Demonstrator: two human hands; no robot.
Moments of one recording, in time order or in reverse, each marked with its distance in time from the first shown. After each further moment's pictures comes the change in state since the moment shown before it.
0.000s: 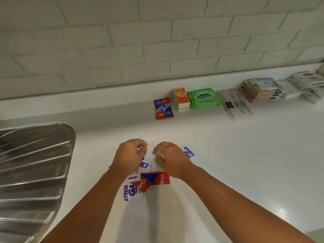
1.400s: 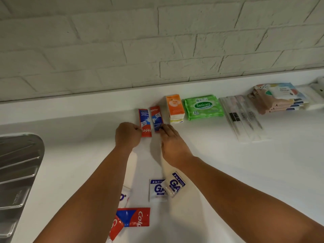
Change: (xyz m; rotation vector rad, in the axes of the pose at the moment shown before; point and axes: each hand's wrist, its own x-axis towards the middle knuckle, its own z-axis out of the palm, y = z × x) left_hand 0.168 0.026 0.063 0.000 0.133 -0.275; right_hand 0.094 0.122 -0.011 -0.147 0.142 0.005
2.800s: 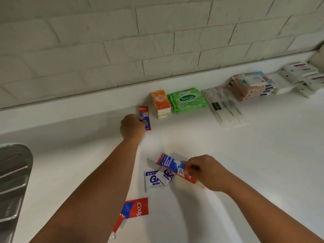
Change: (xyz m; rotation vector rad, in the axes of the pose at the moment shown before) left_hand 0.004 0.033 0.035 0.061 0.068 0.091; right_hand -0.137 0.008 -0.099 0.358 -0.381 0.435
